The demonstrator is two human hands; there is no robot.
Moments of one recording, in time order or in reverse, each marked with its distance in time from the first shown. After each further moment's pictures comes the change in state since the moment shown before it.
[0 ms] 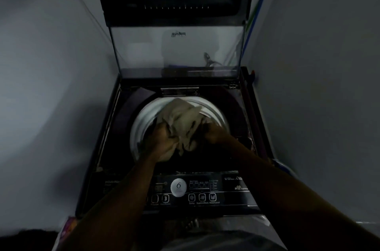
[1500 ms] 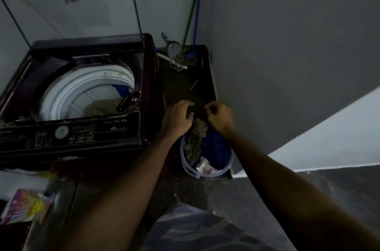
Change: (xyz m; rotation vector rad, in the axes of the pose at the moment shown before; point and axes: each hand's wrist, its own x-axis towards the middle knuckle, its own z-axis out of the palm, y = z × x) left_hand -0.177 0.253 0.296 0.198 0.032 0.502; right_hand -0.270 0.276 -0.115 0.184 0.591 0.034
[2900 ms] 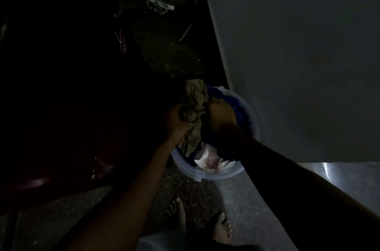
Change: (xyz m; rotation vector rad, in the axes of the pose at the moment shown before) left_hand 0.049 -0.230 0.348 -0.335 -0.143 -0.397; right_hand 0.102 0.318 0.244 -0.573 -0.221 -0.067
